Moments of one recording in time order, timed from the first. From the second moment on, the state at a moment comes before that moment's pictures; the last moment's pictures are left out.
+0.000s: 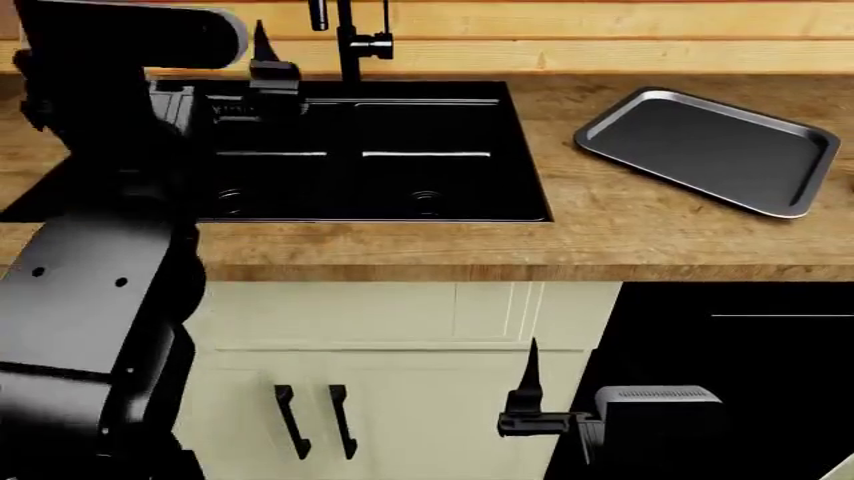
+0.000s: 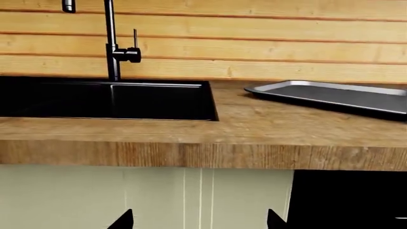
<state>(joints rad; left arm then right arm) -0.89 -0.14 0.08 0.53 -0.10 -1.03 -0.15 -0.04 0.09 -0.09 -0.25 0.05 0.12 0.11</state>
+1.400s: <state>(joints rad) -2.35 0.00 0.34 -1.02 -0.38 -0.89 -0.34 -0.06 0.18 -0.11 -0.44 0.16 0.21 0.19</state>
